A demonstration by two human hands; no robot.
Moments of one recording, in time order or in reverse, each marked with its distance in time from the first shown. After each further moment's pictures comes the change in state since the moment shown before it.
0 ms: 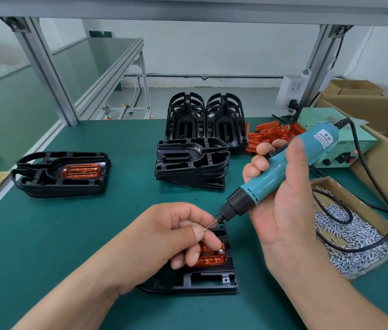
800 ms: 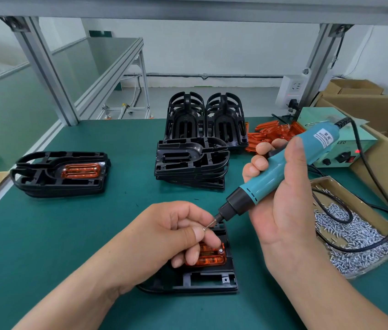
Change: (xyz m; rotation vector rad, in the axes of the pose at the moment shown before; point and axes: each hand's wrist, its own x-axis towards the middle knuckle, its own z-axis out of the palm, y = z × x) left_hand 0.001 0.001 0.002 0.012 0.033 0.009; right_hand 0.000 0.000 -0.001 -0.018 -0.006 -0.005
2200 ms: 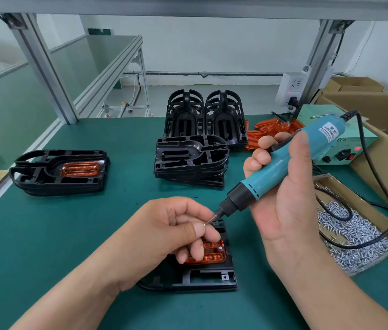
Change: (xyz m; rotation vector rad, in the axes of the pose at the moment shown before) left_hand -0.001 0.002 0.001 -0.072 0.033 0.003; right_hand 0.000 -0.003 0.000 0.035 -0.060 -0.006
